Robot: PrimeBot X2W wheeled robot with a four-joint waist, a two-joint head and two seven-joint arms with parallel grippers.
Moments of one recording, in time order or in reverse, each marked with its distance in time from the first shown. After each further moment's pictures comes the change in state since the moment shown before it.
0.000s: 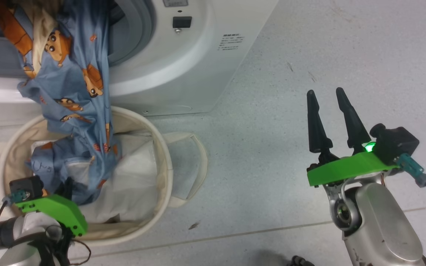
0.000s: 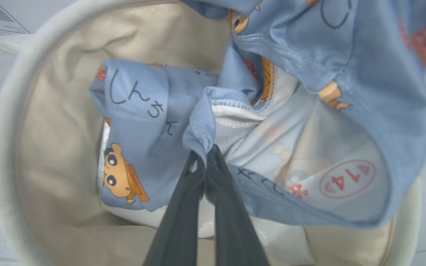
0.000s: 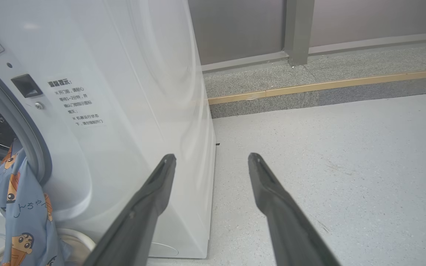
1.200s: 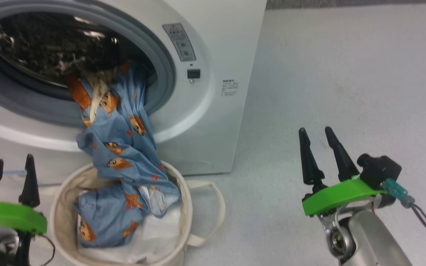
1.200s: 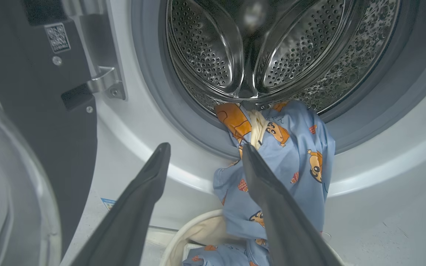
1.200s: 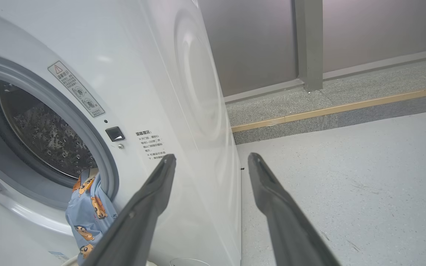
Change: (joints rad) left arm 0.294 0.133 0.356 -0.622 0.183 0.090 -0.001; right arm 0.086 0.000 0.030 0.083 0.053 0.000 0.000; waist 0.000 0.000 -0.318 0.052
